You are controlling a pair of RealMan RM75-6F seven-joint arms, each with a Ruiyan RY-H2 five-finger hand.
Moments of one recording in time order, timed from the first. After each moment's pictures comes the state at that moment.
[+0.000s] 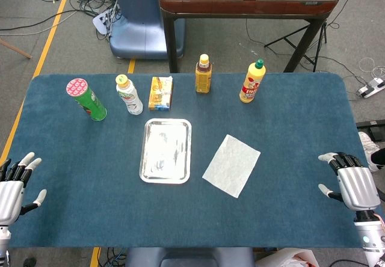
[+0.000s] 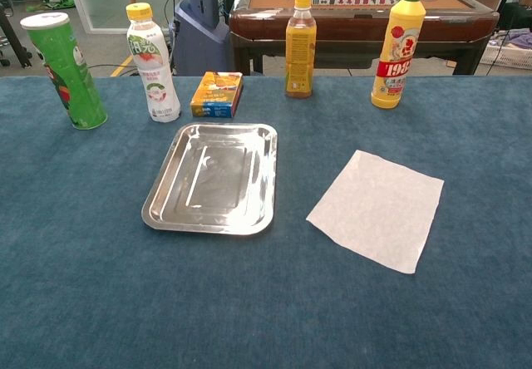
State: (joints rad) left arm -0.09 -1.11 -0.06 -1.64 1.46 1.50 0.14; right arm 0.11 -1.11 0.06 -1.60 -1.51 1.45 -0.08
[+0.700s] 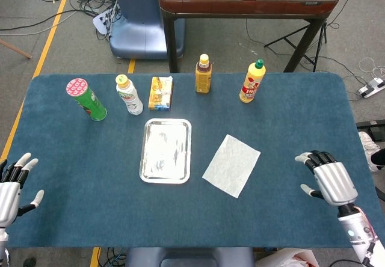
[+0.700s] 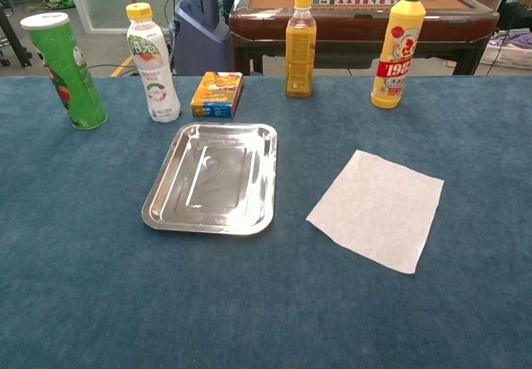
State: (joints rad) left arm -0.07 -1.10 -0.06 -1.65 1.47 1.52 0.14; right arm 0.21 -1.11 0.04 -1.61 -1.62 1.34 -0.09
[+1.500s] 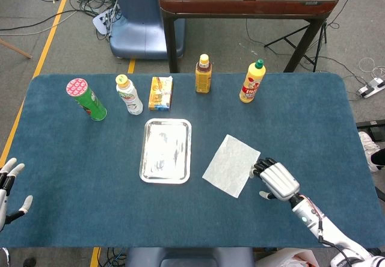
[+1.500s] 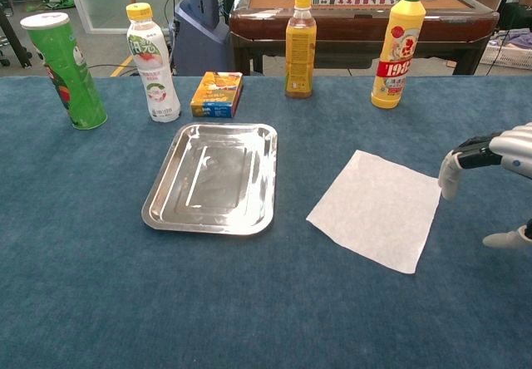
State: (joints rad) left arm -0.02 -1.07 -0.05 -1.68 1.47 1.58 0.15; right arm 0.42 -1.36 -0.01 -1.40 -1.72 1.12 -0.02
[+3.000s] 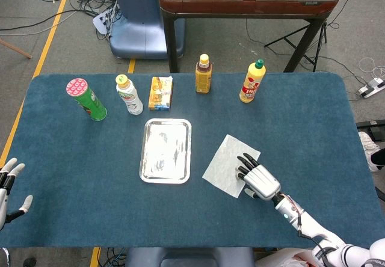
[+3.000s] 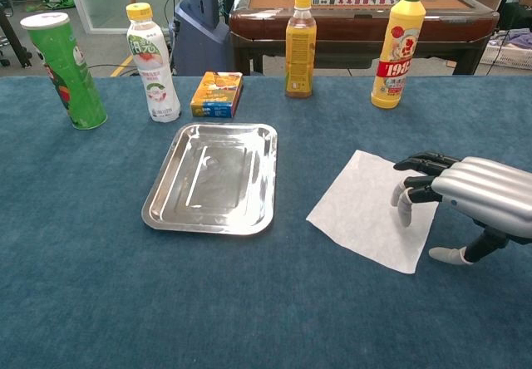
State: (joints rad) left arm -0.02 -1.08 -0.05 -1.65 1.46 1.56 0.12; right arm 0.49 -1.60 -0.07 -1.09 -1.75 1.16 0.01
